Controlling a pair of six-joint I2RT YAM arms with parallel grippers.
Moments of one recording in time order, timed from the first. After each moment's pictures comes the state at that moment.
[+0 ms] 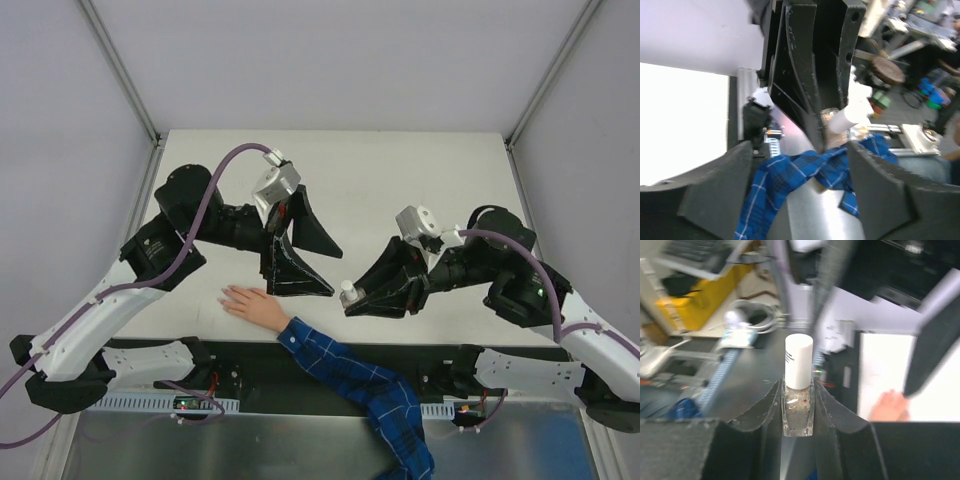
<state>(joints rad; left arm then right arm) -0.88 1.07 1.43 -0.32 0.96 -0.44 1.07 0.89 1.27 -0.31 -0.79 0.19</state>
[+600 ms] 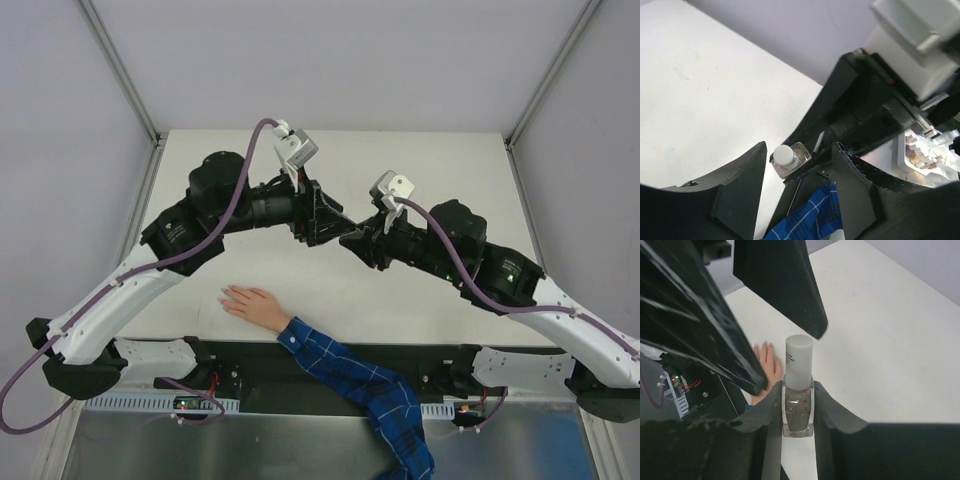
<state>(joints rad) -0.88 1.15 1.51 -0.48 0.39 -0.36 1.07 0.99 1.30 -0.53 0.04 0.06</state>
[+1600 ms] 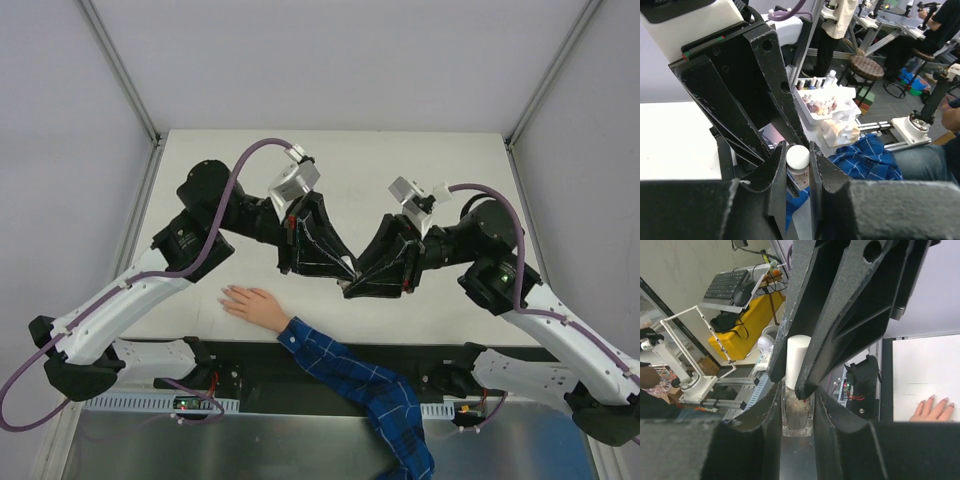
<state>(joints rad) -0.90 1.15 1.41 -0.07 1.02 -0.50 0.87 0.92 1.12 0.06 -0.97 0.58</state>
